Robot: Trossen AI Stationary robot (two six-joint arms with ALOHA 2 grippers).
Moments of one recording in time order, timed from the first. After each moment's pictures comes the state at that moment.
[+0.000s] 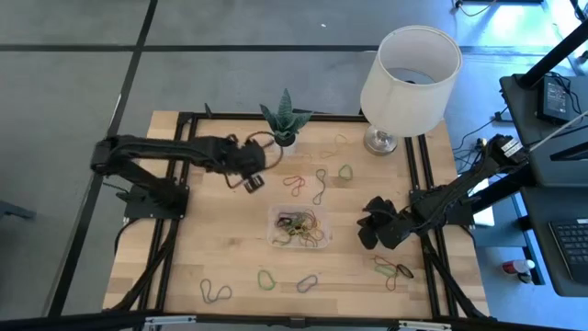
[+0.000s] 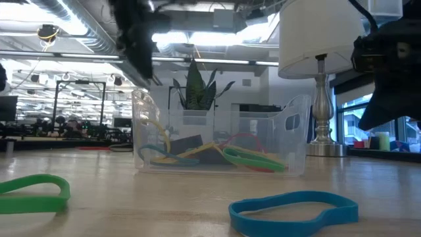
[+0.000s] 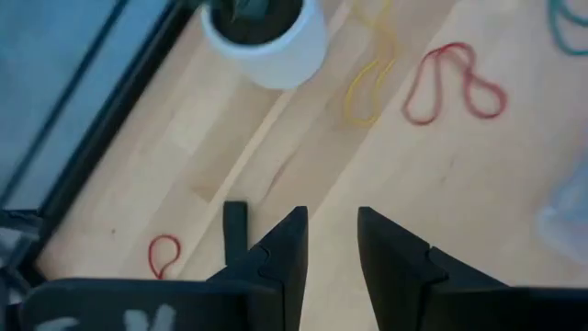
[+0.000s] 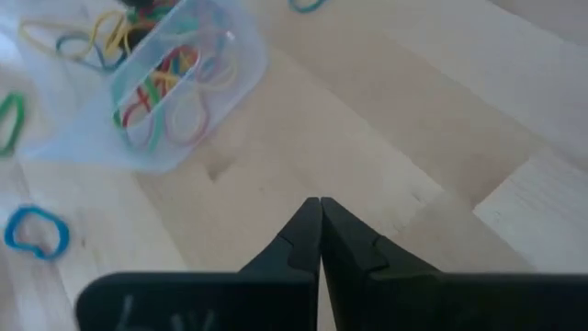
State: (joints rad) left arm 0.10 1.39 1.18 -0.99 -0.41 -0.42; right arm 0.60 1.18 0.49 -0.33 0.51 1.30
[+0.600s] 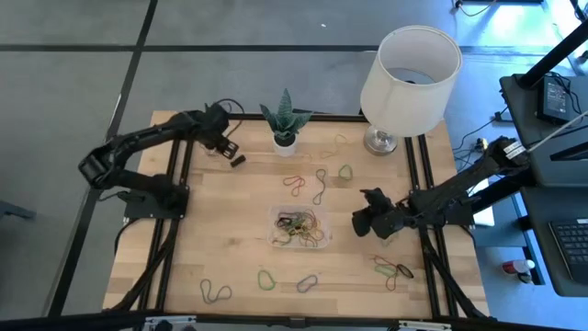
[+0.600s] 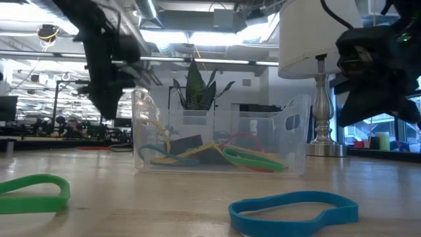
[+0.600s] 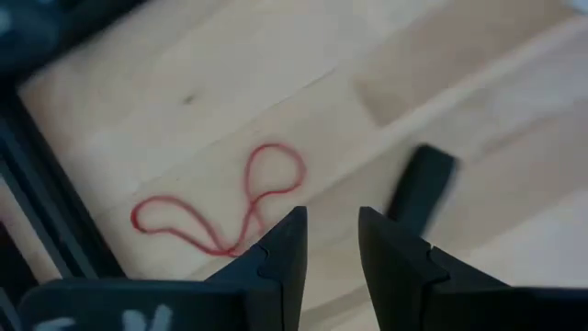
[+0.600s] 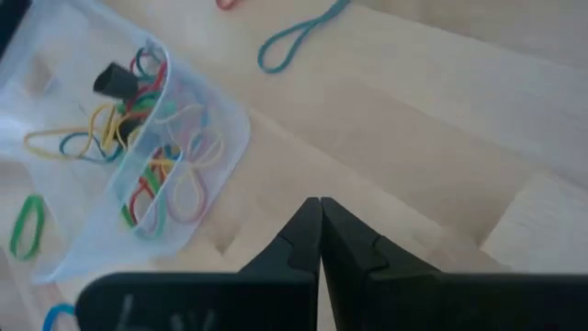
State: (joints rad) left arm 0.81 1.27 0.80 -0.77 -0.09 -0.24; right arm 0.48 1.18 0.49 -0.28 0.52 1.41
